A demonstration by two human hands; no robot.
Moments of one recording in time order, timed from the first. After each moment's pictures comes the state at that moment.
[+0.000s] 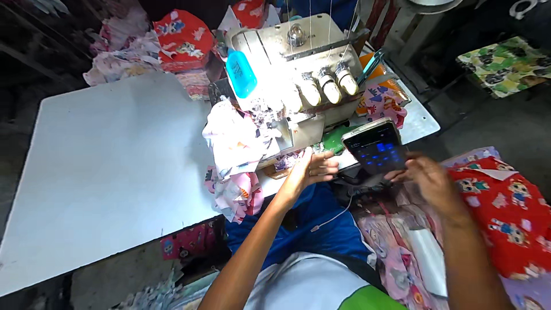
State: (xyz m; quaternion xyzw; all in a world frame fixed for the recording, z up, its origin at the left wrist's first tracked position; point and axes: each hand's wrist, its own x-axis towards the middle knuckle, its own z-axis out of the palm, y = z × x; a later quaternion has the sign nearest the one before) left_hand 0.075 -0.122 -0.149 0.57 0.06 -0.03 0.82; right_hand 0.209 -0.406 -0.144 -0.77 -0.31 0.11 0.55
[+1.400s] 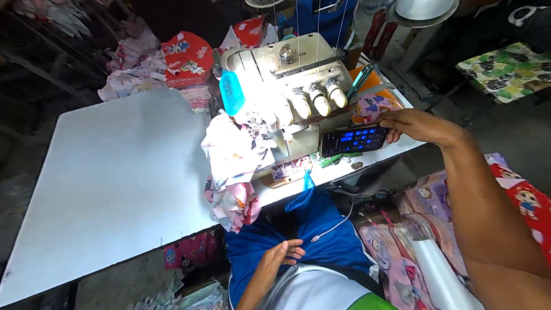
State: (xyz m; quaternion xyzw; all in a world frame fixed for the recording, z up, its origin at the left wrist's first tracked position) left_hand -0.096 -0.150 -0.206 0.63 0.22 -0.09 0.74; right_hand 0.349 -0.347 -0.090 -0.83 -0.43 0.24 0.25
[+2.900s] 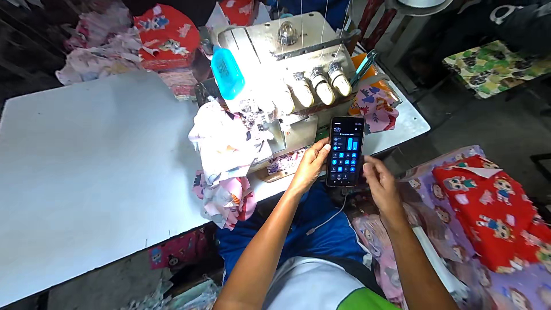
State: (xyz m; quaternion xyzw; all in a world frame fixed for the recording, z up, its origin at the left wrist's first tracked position) left_hand 0.126 -0.143 -0.182 0.58 0.03 0.04 0.81; right_hand 0.168 -0.349 -0.183 -0.84 -0.18 0.03 0.50
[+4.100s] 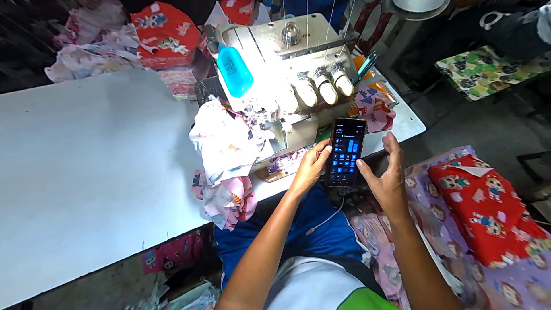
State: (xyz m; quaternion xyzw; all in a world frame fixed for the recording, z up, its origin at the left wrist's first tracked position) left_hand 0.124 -0.141 -0.185 0.63 0.01 0.06 0.77; right_hand 0.176 -0.341 -0.164 -0.87 -0.22 -0.11 0.42
